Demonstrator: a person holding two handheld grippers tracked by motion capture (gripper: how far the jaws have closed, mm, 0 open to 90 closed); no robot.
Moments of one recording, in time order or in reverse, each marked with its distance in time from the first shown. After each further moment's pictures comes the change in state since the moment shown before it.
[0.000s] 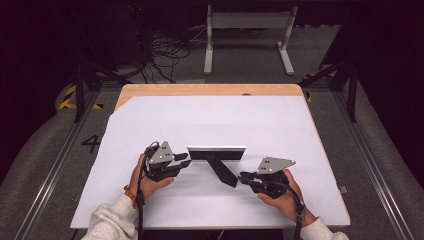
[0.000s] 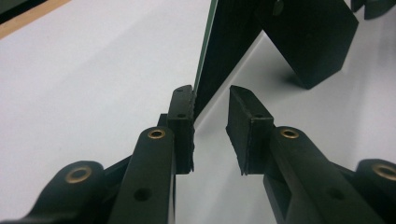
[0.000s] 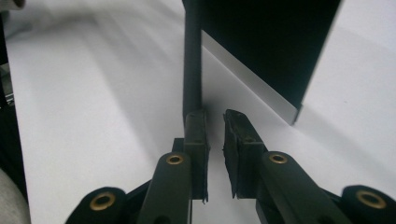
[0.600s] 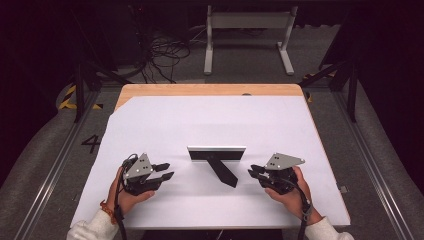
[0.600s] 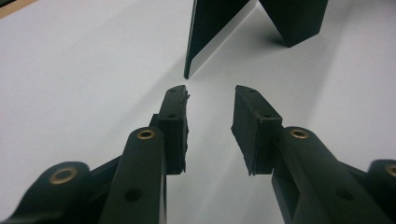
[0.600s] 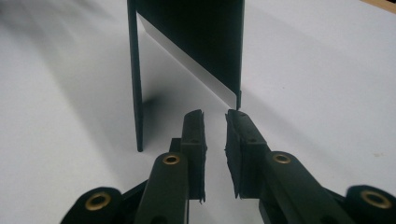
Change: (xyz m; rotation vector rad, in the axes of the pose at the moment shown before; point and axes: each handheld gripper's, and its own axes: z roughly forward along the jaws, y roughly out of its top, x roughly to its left) left arm -0.008 -0.033 -0.048 0.001 0.013 -0.022; right arm -0.014 -0.004 -0.012 0.007 -0.138 0.016
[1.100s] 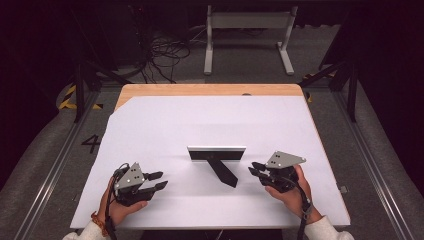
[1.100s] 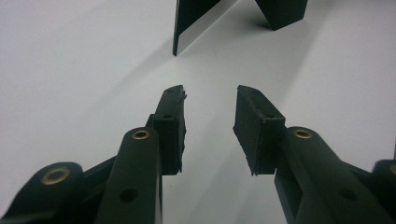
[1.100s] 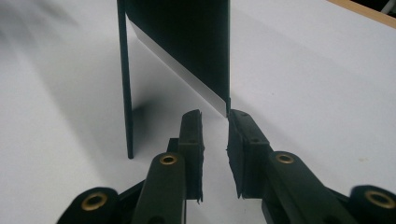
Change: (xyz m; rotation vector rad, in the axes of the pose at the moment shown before) left arm -0.013 -0.018 -0.016 0.011 -0.008 -0.029; right arm -0.003 0.003 -0.001 -0.014 -0.023 -0.004
